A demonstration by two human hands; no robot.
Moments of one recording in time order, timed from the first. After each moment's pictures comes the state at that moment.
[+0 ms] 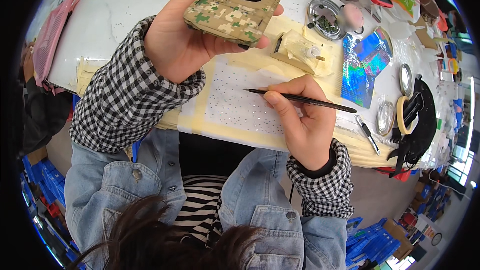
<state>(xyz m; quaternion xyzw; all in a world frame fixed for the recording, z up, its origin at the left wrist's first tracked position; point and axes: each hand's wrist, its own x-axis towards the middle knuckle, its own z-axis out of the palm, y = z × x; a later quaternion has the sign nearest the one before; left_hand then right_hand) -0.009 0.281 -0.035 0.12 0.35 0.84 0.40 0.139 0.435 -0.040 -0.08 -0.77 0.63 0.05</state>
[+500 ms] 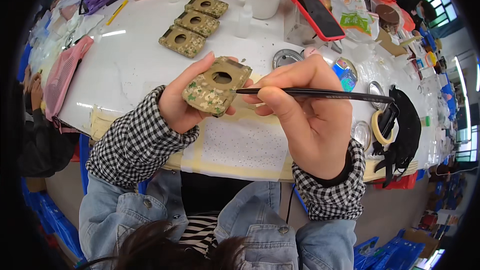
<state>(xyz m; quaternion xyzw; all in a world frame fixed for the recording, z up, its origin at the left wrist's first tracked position) -0.002 0.273 -0.016 0.04 0.36 0.80 0.47 0.094 0.438 0.050 0.09 -0.76 0.62 0.18</state>
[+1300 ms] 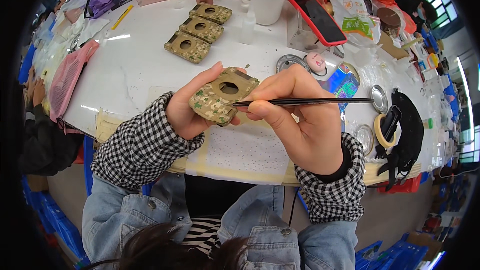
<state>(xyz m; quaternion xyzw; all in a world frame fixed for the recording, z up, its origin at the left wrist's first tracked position) 0.001 0.272 -0.017 0.04 0.35 0.79 0.50 0.092 0.446 0.040 0.13 -0.76 0.62 0.12</state>
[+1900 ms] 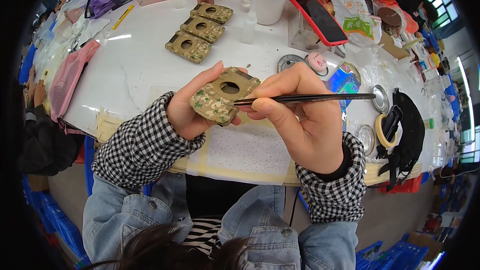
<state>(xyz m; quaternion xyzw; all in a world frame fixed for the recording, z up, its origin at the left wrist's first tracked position) 0.001 0.271 -0.017 0.04 0.35 0.80 0.50 0.091 0.445 0.038 0.14 -0.73 0.65 0.11</state>
